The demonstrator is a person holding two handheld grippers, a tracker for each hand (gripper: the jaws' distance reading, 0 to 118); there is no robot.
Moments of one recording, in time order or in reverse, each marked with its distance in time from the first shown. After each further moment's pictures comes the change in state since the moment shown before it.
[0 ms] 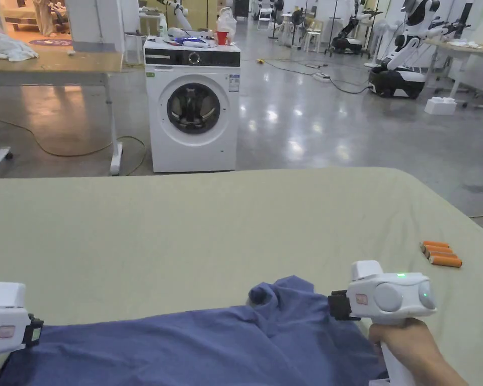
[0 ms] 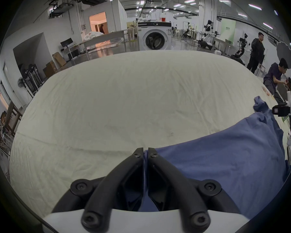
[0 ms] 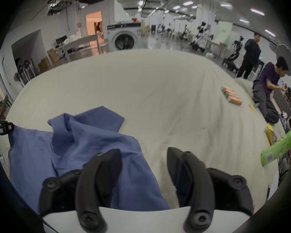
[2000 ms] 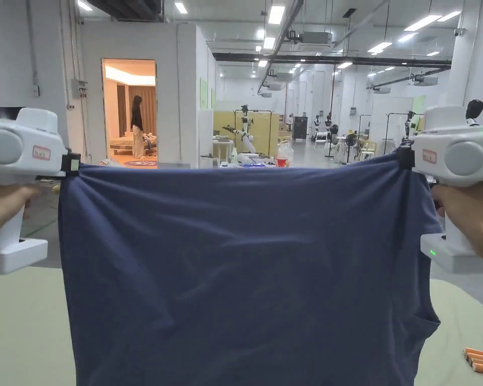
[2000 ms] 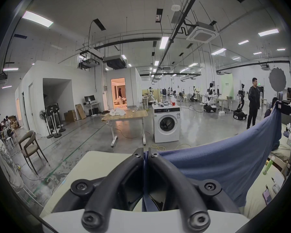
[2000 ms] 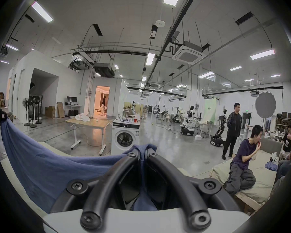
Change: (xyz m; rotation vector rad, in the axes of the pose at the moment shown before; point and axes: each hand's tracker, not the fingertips) left arm -0.070 0.164 0.402 0.670 0.129 0.044; right arm -0.055 0.171 0.446 0.878 -0.107 0.093
